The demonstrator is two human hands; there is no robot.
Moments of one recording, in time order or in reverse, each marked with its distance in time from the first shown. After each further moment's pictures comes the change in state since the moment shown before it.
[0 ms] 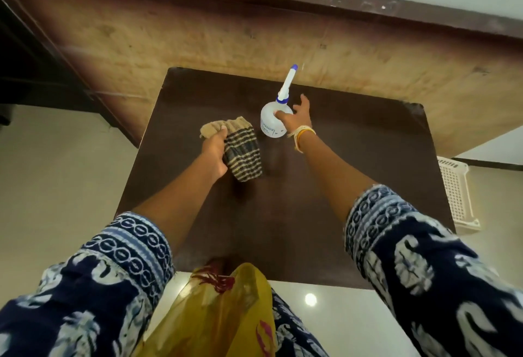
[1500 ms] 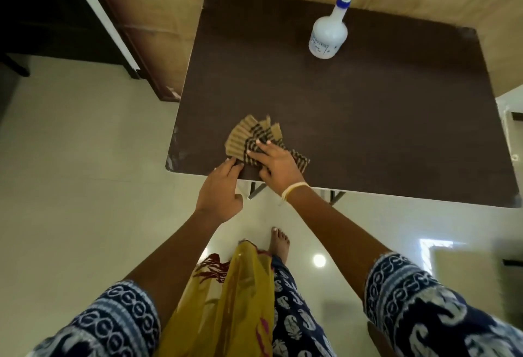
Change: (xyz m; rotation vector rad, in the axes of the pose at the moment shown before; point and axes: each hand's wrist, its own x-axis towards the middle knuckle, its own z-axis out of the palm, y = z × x) left_hand -0.088 -0.158 -0.284 1.715 -0.085 0.798; right_hand -0.246 0.209 0.138 -1.005 -0.368 -0.601
